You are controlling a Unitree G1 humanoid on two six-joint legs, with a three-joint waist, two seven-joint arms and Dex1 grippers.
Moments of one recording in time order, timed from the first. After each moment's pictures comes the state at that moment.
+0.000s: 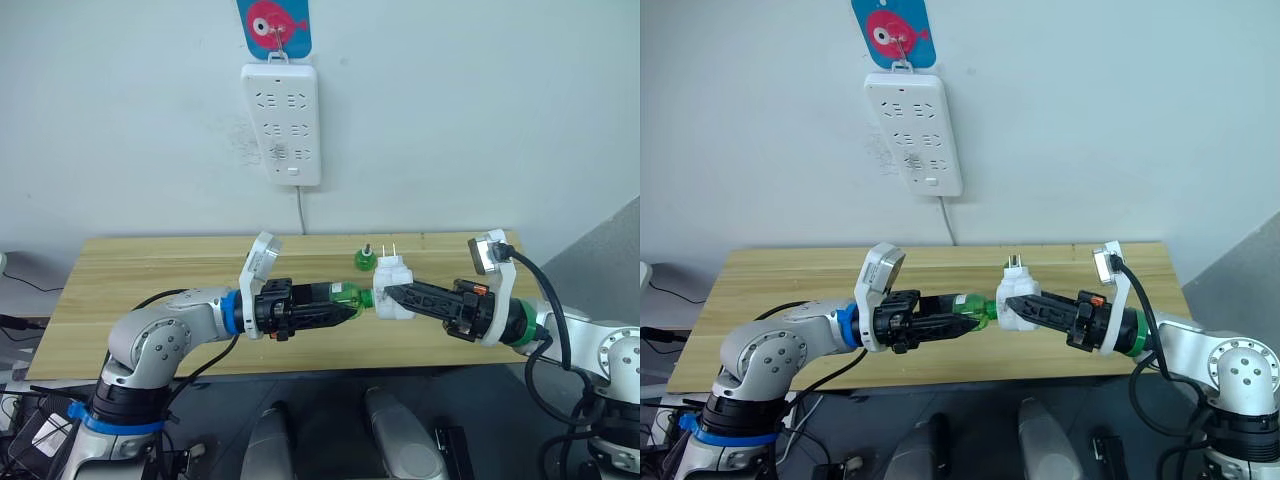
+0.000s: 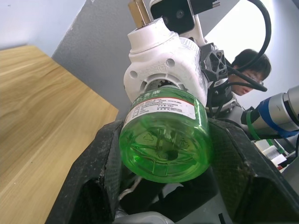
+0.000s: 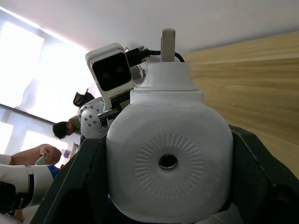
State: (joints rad) left arm -0.33 0.56 0.01 -0.30 -0.98 0.95 -0.97; right arm -0.24 -0.56 -0.23 -0.39 1.71 1.21 0.17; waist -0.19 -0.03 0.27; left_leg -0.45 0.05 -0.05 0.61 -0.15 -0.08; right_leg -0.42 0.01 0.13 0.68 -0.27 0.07
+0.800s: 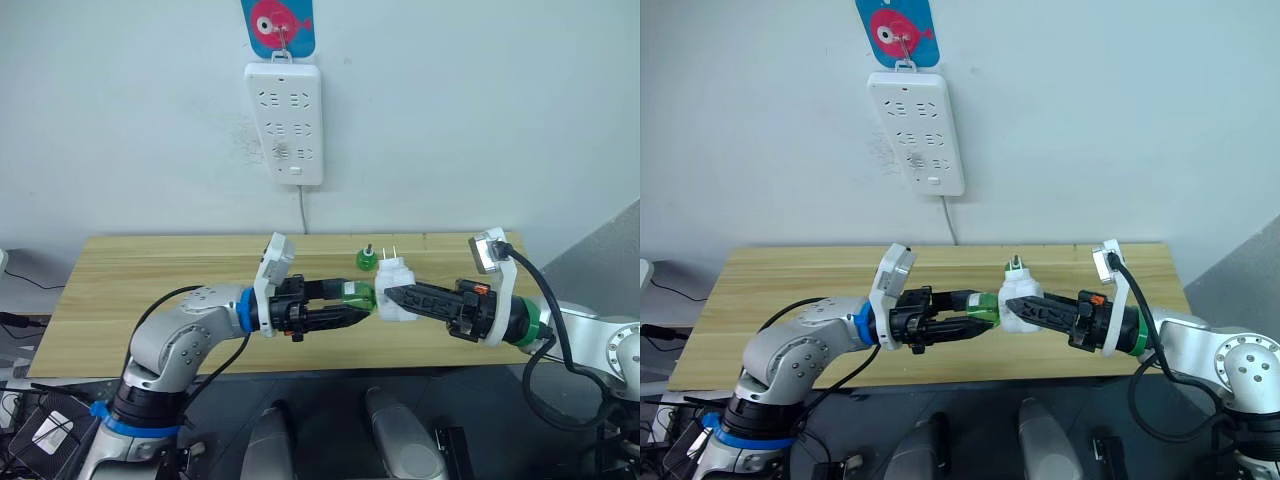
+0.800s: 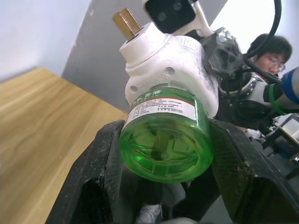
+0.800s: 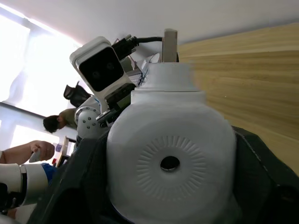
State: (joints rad) left arm -0.35 0.43 -0.12 -0.32 -0.77 0.72 -0.99; right arm -0.25 -0.73 -0.04 -0.44 1.80 1.07 0.15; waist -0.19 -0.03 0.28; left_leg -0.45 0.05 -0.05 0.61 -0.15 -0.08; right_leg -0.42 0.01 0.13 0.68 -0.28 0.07
